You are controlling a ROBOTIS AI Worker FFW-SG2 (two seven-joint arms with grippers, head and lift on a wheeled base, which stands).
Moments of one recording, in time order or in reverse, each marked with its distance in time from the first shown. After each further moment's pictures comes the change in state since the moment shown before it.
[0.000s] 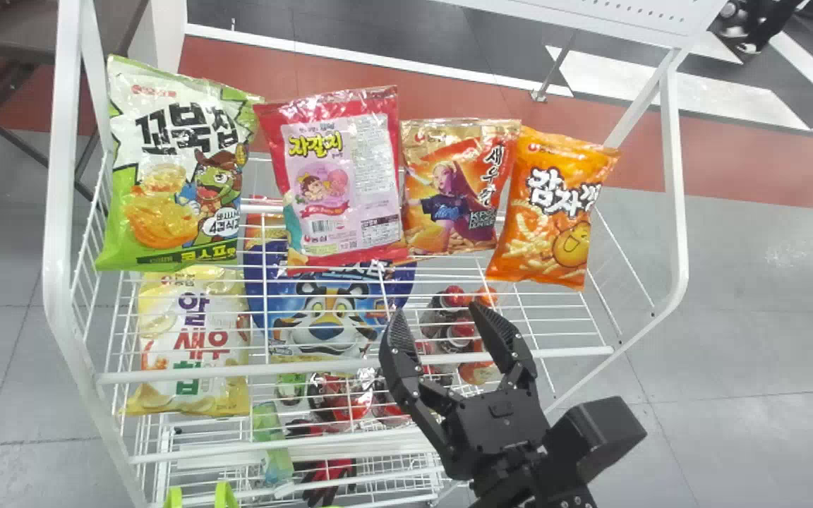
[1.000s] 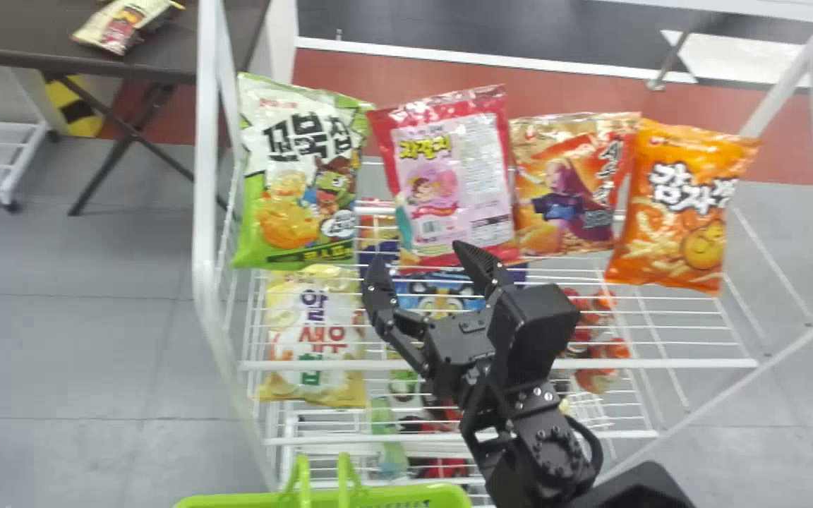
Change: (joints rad) left arm -0.020 0.003 -0.004 0.030 -0.012 -0.063 -0.034; right arm -0.387 0.022 0.279 0.123 0.125 0.317 -0.089
